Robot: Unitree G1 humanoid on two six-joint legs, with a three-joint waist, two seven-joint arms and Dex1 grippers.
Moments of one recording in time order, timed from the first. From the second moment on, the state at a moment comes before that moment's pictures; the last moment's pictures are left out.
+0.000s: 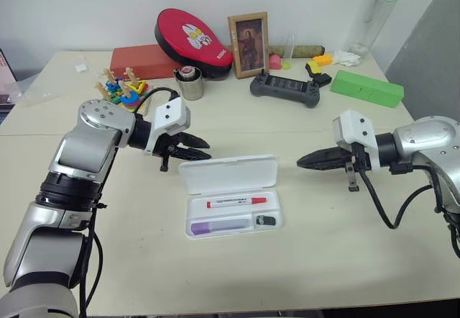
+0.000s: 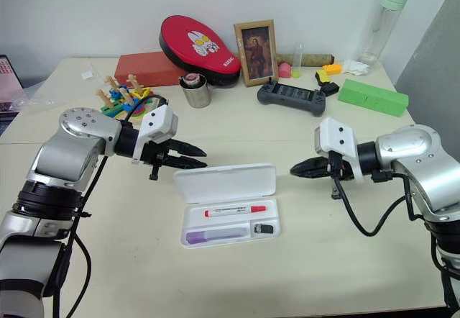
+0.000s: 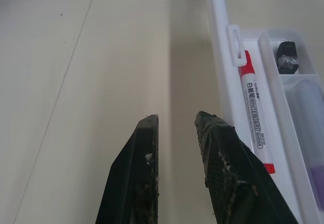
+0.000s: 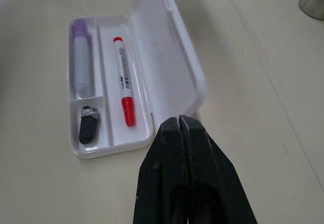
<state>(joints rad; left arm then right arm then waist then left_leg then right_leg) -0.78 0.82 -0.19 0.15 -0.22 0.41 -1.44 -0.63 -0.92 0.13 -0.29 0.41 0.61 1.21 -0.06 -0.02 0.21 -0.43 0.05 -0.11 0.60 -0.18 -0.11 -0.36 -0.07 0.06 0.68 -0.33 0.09</state>
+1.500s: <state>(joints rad) -0.37 0.80 -0.23 -0.32 -0.37 0.63 -1.21 -0.64 -0.91 0.13 -0.26 0.38 0.62 1.18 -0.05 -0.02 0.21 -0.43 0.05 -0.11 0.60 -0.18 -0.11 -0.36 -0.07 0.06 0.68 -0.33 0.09</state>
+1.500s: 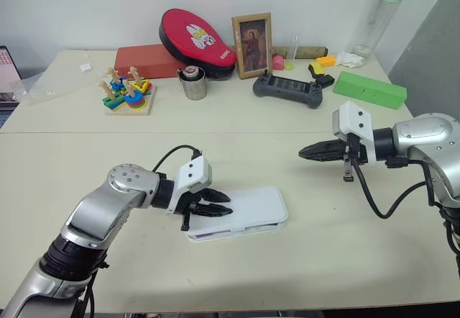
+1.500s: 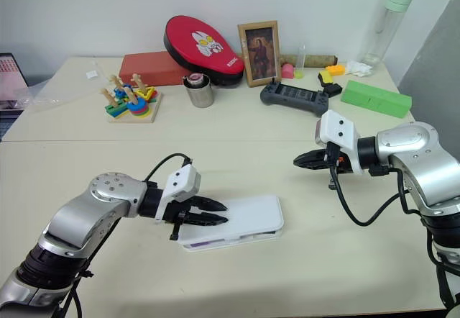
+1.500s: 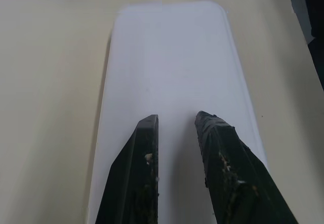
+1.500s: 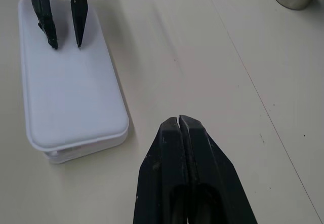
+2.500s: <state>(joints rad) -0.34 0.80 -0.33 -0.29 -0.23 0.32 -1.24 -0.63 -0.93 0.13 -0.29 0.41 0.63 1.23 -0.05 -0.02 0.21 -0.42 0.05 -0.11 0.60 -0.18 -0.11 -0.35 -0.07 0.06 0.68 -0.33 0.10</state>
